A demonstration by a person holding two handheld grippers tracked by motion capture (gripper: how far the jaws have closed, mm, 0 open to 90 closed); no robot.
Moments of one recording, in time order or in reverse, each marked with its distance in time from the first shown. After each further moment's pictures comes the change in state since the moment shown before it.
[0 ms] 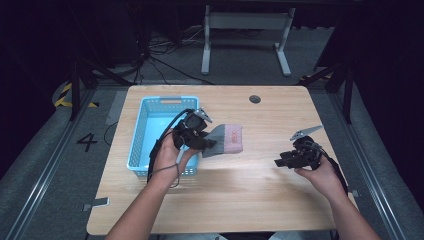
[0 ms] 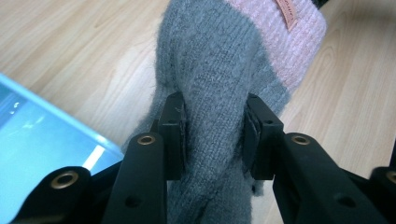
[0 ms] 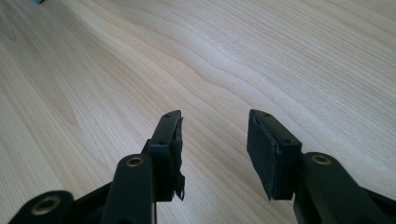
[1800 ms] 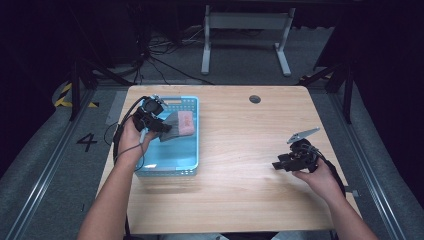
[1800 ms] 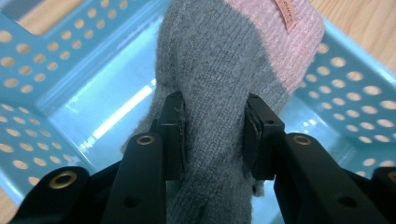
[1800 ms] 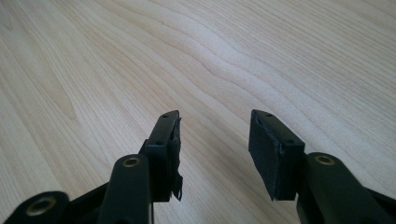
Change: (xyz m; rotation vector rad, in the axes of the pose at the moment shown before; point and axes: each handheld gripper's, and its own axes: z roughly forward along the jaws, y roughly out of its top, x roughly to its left) left arm 0.118 -0.059 -0.020 0.150 0.172 -0.179; right arm 0.006 -0.003 0.008 0.013 0.002 -0.019
